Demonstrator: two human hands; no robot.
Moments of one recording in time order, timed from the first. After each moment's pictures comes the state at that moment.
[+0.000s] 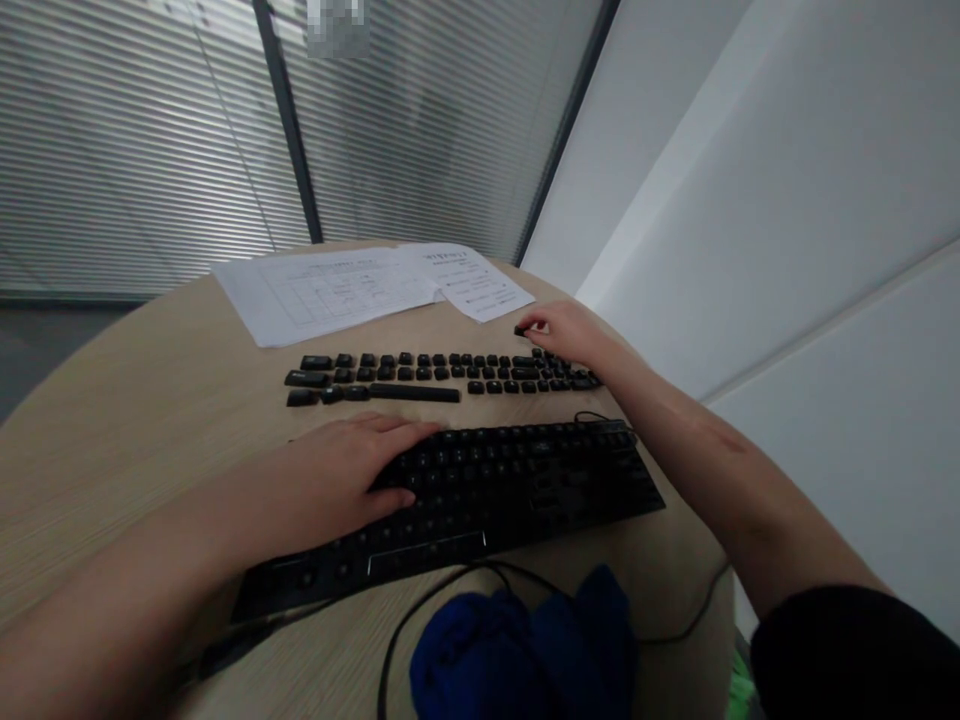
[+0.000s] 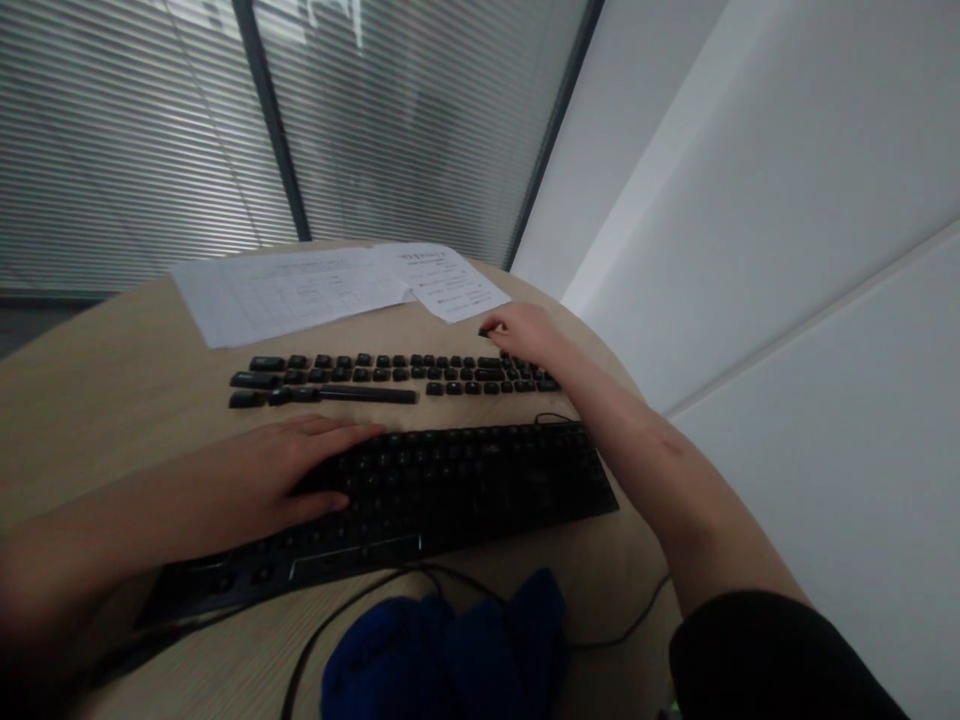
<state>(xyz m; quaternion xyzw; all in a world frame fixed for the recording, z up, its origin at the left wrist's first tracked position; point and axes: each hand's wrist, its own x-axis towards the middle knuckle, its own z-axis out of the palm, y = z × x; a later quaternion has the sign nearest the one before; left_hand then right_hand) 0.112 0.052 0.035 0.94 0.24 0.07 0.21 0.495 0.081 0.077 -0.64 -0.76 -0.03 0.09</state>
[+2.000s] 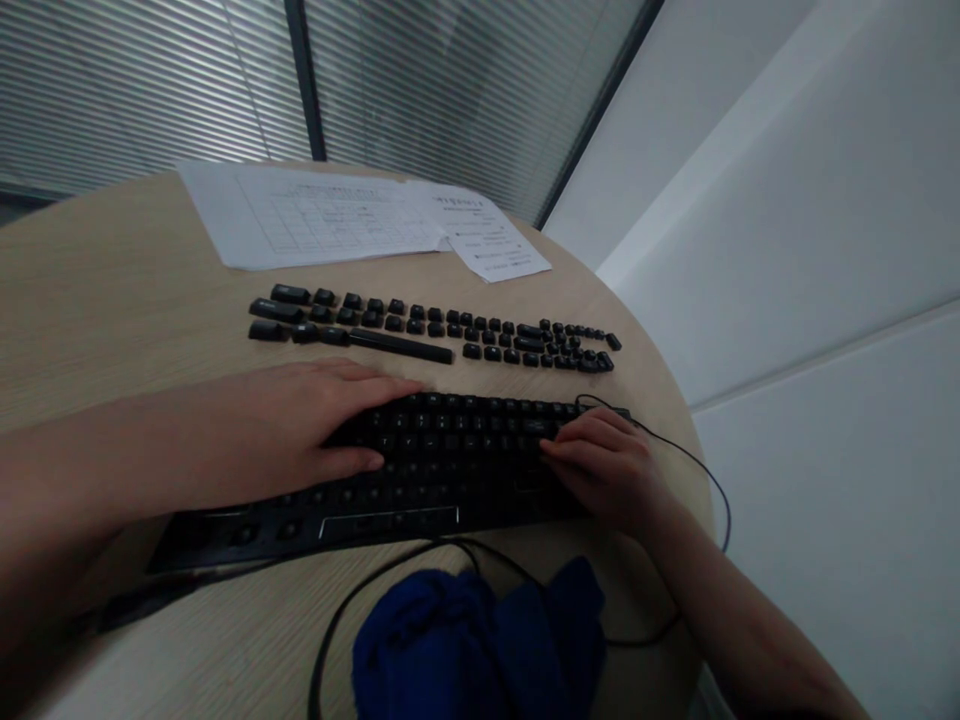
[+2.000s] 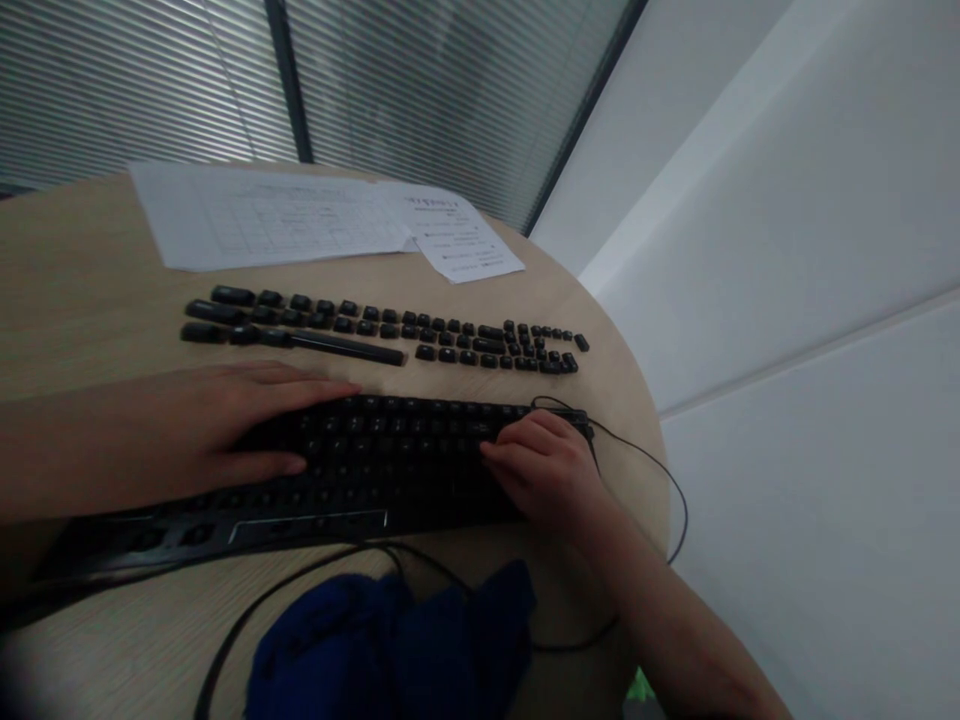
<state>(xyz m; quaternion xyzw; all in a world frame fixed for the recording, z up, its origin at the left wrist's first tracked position) 0.113 0.054 0.029 0.95 0.26 0.07 0.17 0.452 -0.104 0.025 -0.46 -0.84 -0.10 0.26</state>
